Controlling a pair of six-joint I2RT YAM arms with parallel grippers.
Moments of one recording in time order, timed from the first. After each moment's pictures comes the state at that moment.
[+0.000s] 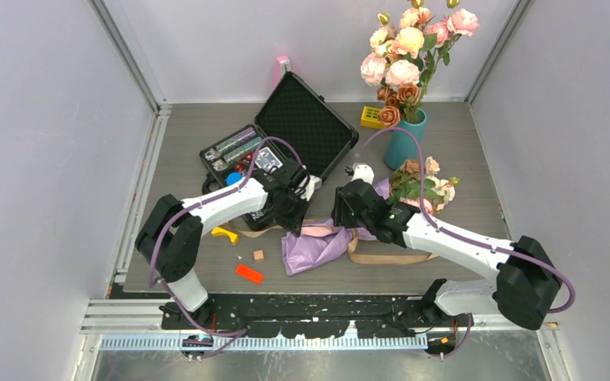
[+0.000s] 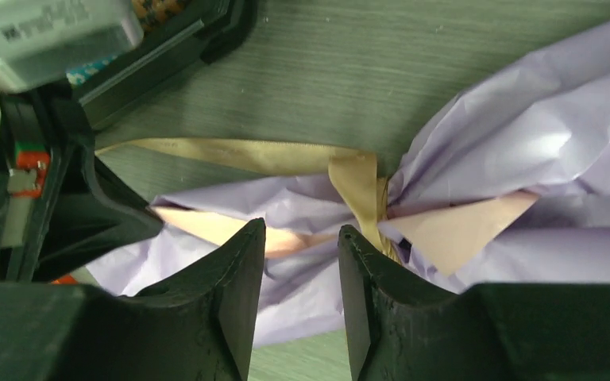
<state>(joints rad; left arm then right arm) -0.73 1.68 1.16 -0.70 0.24 -0.21 0.84 1.24 0.79 -0.30 0.29 0.64</state>
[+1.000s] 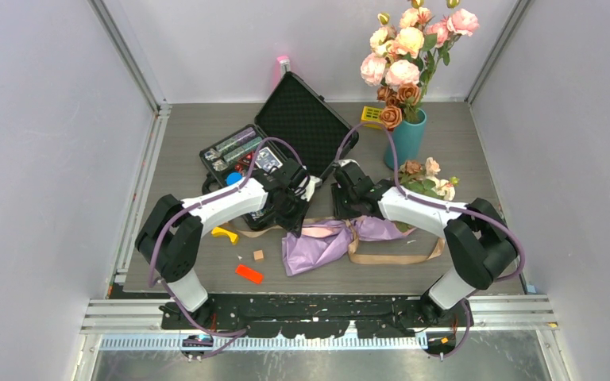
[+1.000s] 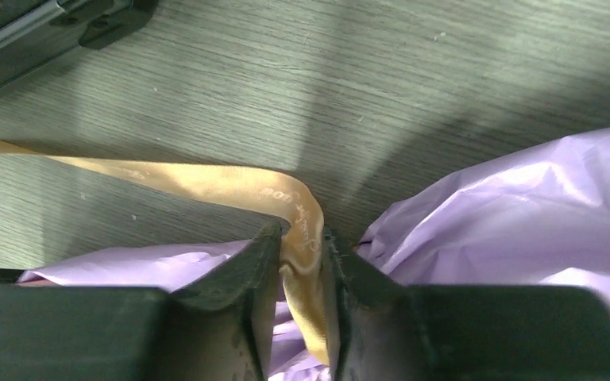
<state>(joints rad) -0.73 1.68 1.16 -0.70 0.25 -0.21 0.68 1.58 0.95 -0.34 0.08 0.44</state>
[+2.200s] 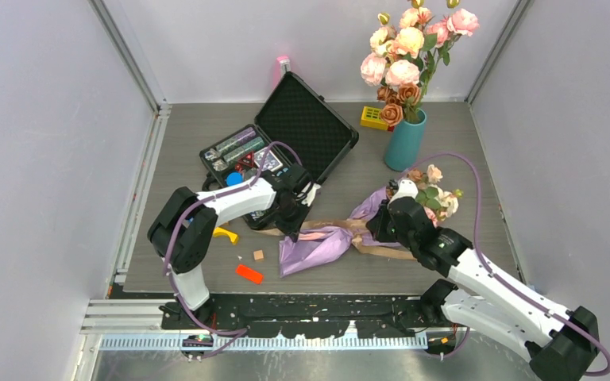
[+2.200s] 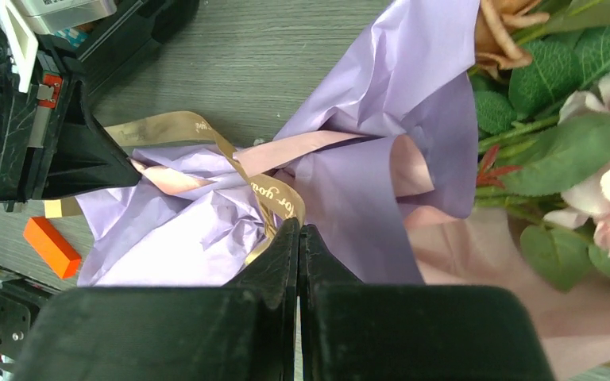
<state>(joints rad) -0.73 1.77 1.17 -0.72 0.20 -0.20 0.69 0.81 0.58 -0.43 0.19 0.63</state>
